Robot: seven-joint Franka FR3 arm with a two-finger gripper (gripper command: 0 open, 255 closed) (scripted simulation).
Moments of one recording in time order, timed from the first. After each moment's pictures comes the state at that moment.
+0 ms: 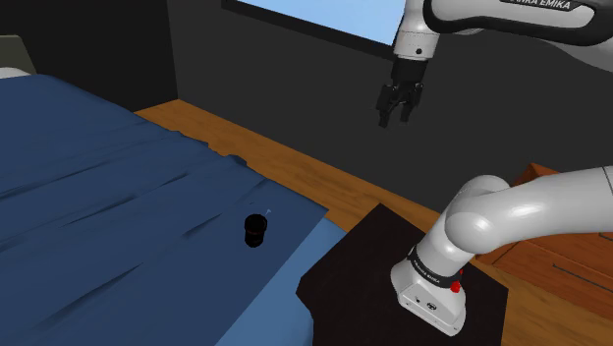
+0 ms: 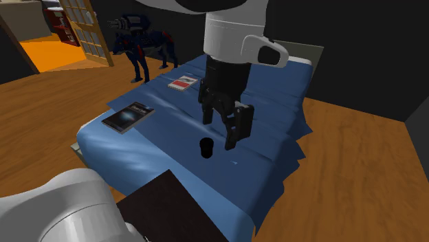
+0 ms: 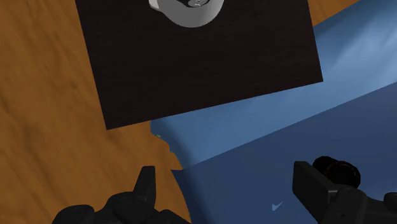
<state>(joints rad) -0.02 -0.74 -0.07 -2.36 -0.06 1.46 0.14</state>
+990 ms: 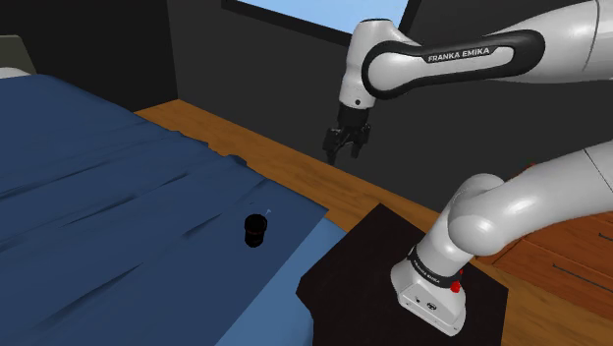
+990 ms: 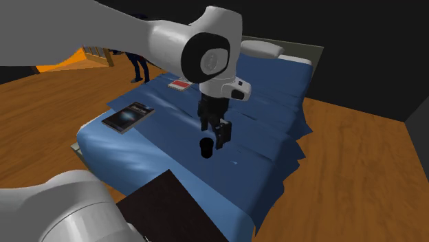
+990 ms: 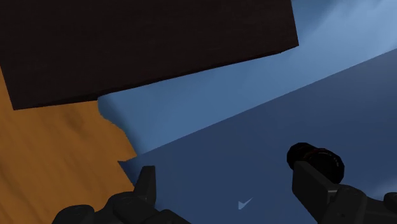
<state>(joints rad) 0.06 -0.55 0.07 -2.56 0.06 1.89 0.31</state>
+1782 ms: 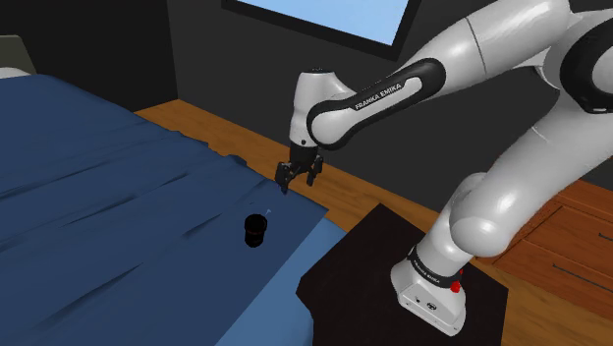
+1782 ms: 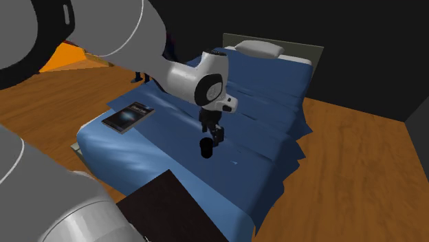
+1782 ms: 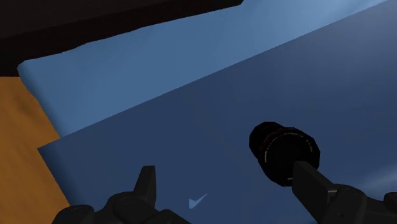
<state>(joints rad) 0.12 -0.14 0.20 -2.51 0.09 2.31 0.47</state>
